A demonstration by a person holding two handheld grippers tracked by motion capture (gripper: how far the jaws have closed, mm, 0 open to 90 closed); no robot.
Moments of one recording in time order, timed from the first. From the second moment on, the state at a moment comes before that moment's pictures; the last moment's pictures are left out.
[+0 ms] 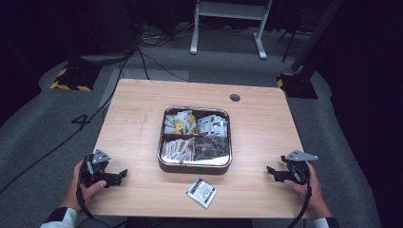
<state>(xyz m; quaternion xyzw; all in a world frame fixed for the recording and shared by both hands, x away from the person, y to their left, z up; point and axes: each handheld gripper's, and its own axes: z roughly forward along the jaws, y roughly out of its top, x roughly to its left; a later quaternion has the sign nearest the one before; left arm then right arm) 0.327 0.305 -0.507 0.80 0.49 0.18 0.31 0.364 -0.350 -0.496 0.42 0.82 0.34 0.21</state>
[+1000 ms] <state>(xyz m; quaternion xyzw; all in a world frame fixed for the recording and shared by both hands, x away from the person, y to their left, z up) 0.330 0.306 -0.507 0.80 0.49 0.18 0.31 0.351 -0.361 -0.504 0.47 0.78 0.34 0.21</state>
